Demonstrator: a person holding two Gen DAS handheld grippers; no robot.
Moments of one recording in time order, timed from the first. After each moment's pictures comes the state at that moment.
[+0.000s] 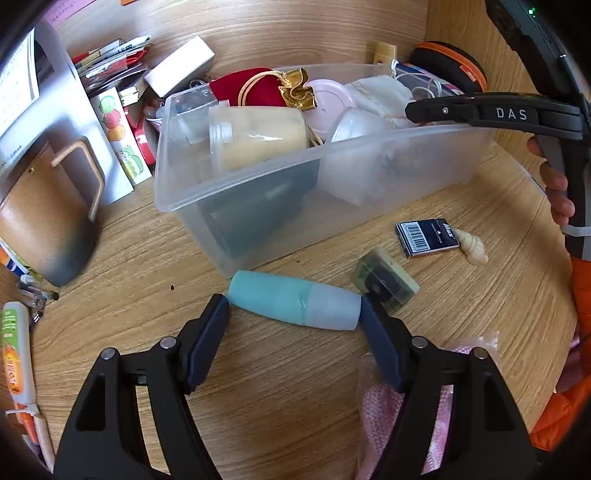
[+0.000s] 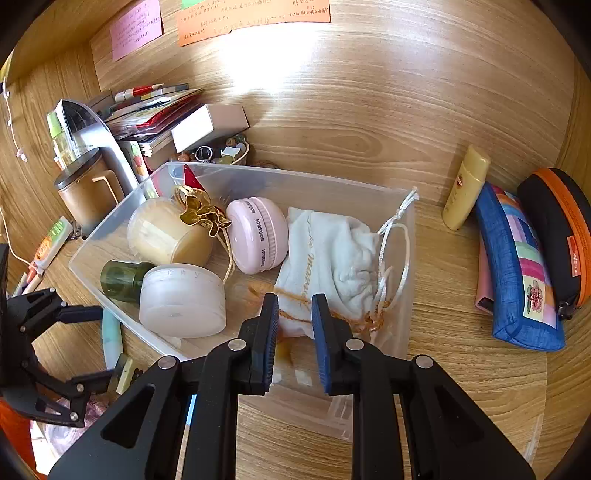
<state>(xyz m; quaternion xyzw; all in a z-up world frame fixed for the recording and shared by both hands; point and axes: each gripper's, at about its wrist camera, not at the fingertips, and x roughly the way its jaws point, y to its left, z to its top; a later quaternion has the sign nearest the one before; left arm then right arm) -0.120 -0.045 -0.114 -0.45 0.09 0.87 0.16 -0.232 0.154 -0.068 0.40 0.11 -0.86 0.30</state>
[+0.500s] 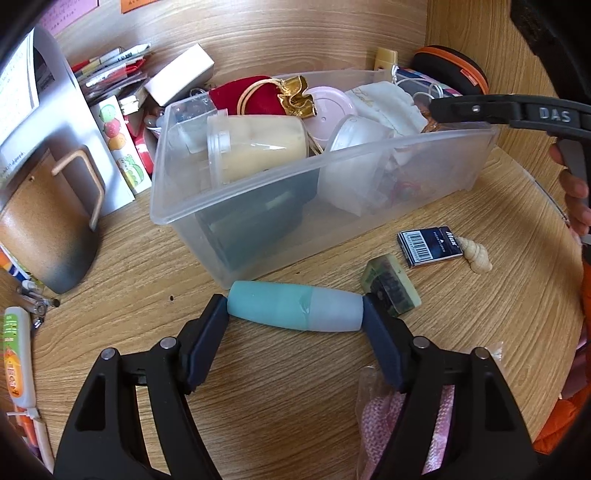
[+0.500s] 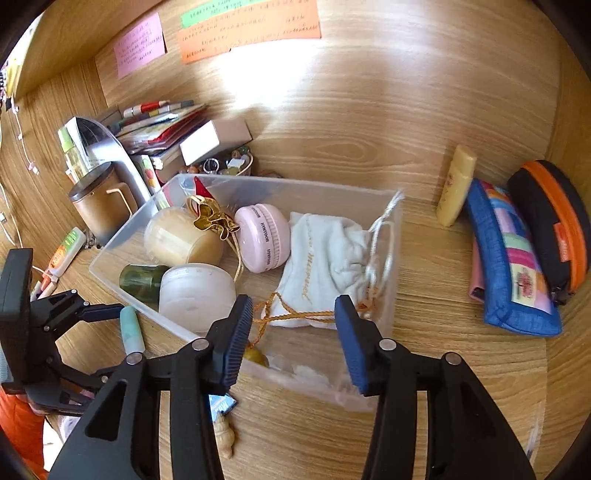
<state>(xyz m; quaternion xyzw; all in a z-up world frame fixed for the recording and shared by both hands) -0.124 -0.037 -0.113 -0.43 0.10 0.88 0.15 -0.217 0.174 -0.054 0.39 0.09 -0.86 0.31</state>
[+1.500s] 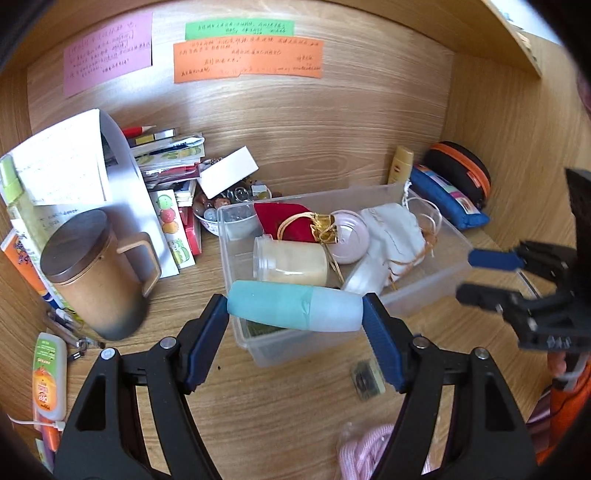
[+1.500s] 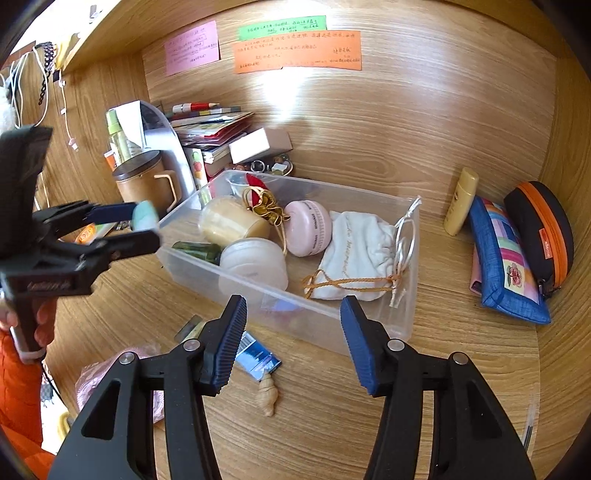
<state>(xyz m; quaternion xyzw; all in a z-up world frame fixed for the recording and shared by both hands) -0.136 -0.055 -0.030 -0.35 0.02 0.93 0.12 -0.157 0.175 -0.040 0.35 0.11 -0.87 0.34</state>
